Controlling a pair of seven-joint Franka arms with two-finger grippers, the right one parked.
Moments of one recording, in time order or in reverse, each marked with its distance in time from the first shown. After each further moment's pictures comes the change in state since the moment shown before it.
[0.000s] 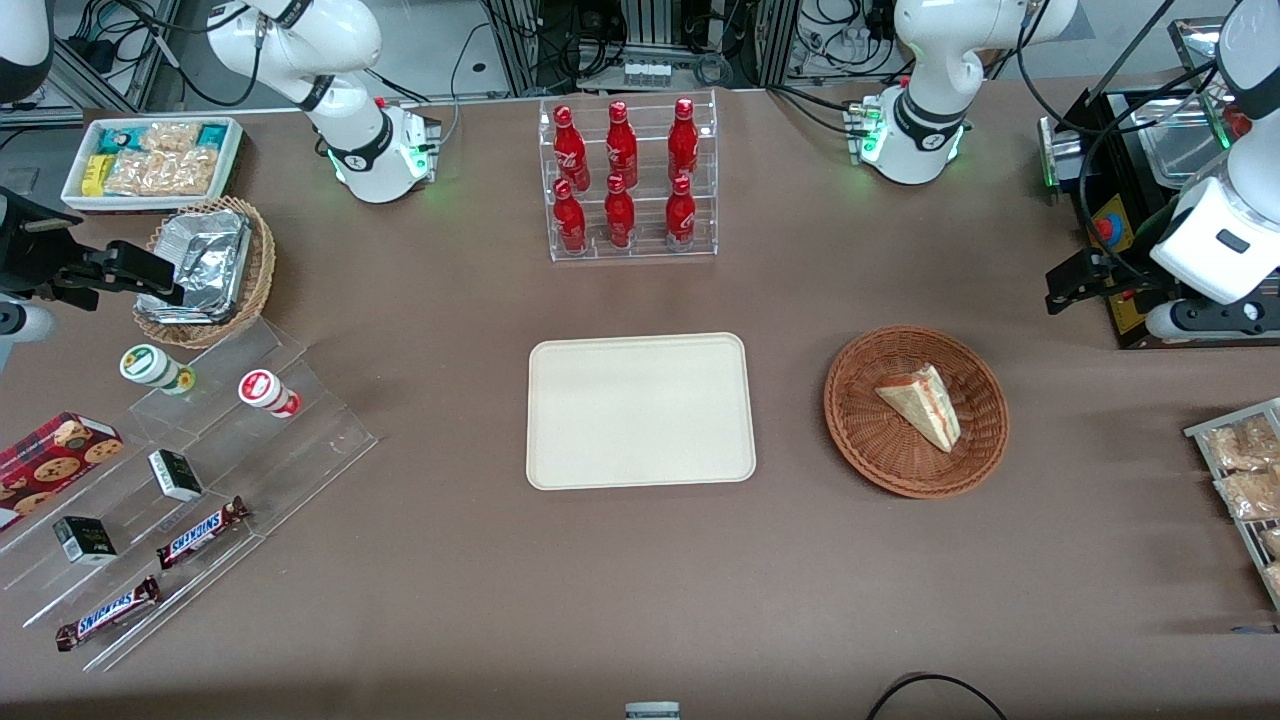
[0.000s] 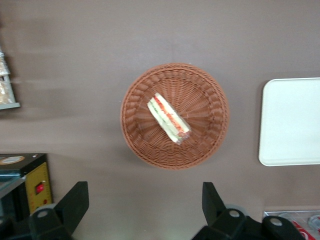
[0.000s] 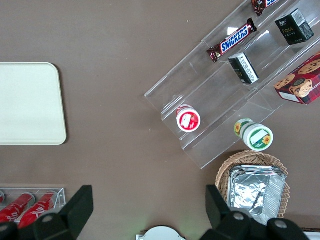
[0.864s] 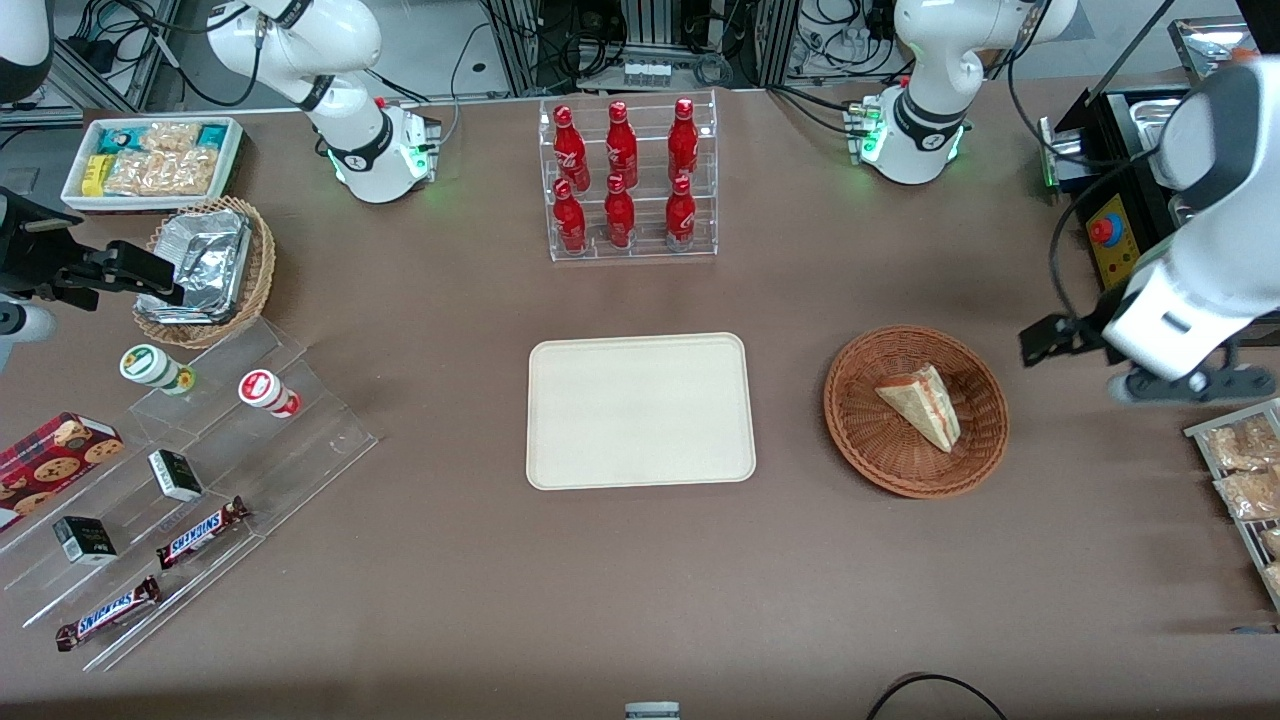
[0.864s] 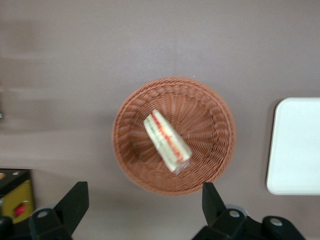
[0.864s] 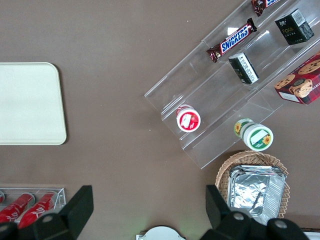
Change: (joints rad) arm -0.022 0.146 -0.014 -0.027 0.008 0.159 -0.099
